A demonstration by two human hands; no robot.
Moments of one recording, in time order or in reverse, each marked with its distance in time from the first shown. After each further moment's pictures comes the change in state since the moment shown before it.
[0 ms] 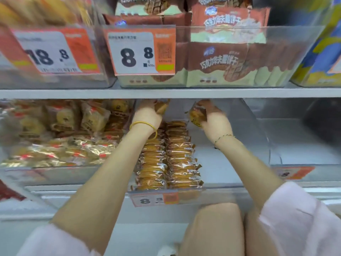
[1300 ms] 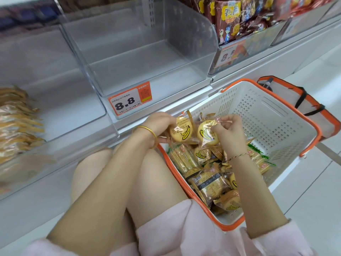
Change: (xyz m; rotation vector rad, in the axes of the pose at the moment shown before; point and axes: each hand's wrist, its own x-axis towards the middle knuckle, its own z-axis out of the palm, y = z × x) left_hand -0.222 0.205 0.253 -0.551 -1.056 -0.190; right_hand -0.302 0.280 -0.108 0.655 0.451 0.924
